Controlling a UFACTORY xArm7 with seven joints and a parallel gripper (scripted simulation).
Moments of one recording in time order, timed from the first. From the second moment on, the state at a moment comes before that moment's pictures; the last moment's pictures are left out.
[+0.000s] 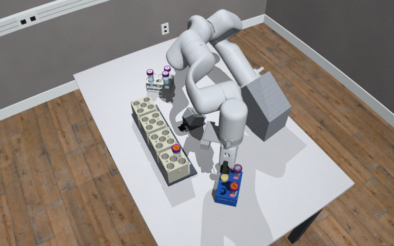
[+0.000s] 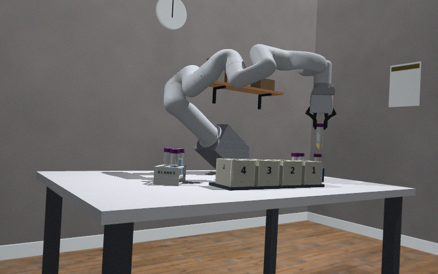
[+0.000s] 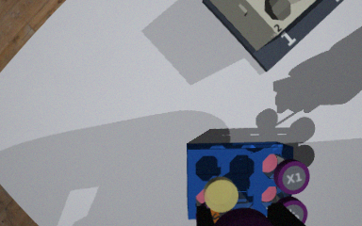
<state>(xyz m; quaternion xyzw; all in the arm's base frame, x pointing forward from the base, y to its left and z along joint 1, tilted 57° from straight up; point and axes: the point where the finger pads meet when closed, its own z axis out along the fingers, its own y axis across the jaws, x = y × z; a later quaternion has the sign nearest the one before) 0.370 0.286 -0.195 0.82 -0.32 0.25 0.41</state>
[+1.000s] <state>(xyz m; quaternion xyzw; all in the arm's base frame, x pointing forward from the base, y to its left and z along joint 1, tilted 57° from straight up) 0.375 0.258 -0.213 0.82 -0.32 0.25 0.41</state>
